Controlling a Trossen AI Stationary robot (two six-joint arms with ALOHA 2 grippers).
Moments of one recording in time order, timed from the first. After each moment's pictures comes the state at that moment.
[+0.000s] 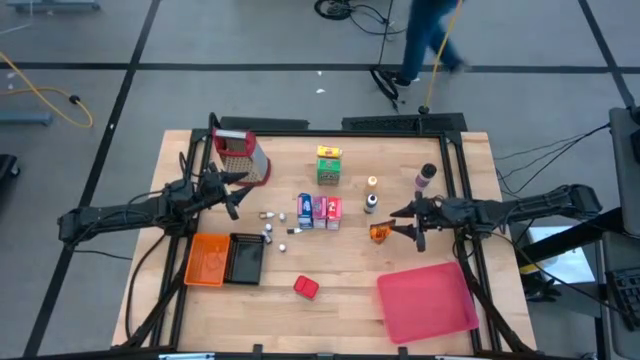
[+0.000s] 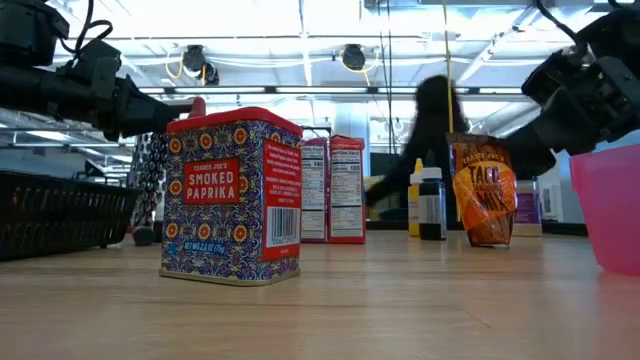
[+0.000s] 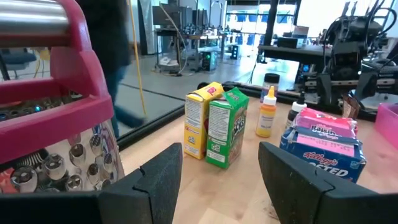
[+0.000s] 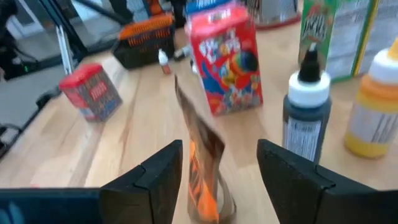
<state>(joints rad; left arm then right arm) 0.23 0.24 0.01 0.19 -0.24 -0.06 0.07 0.49 0.02 0.16 0.08 0.30</state>
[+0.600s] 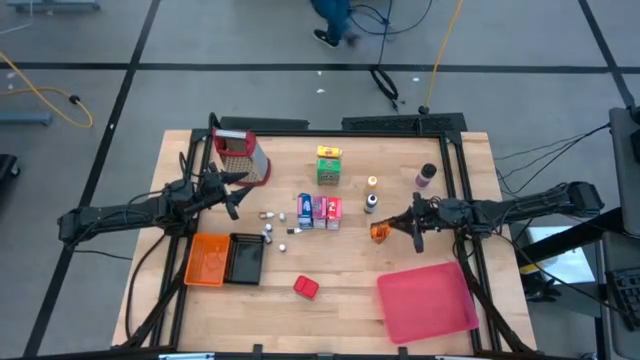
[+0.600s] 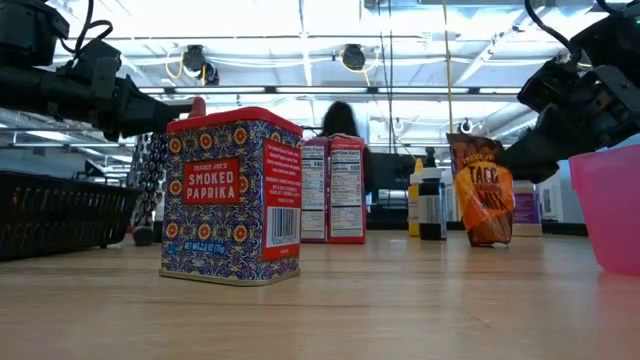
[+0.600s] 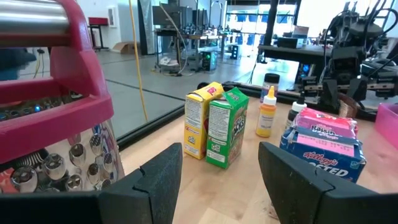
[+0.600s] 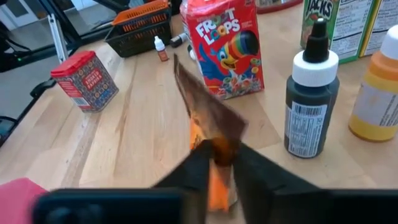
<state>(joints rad) 0.23 0.24 0.01 0.19 -0.24 -0.06 0.07 0.57 0.02 0.20 0.08 0.33</state>
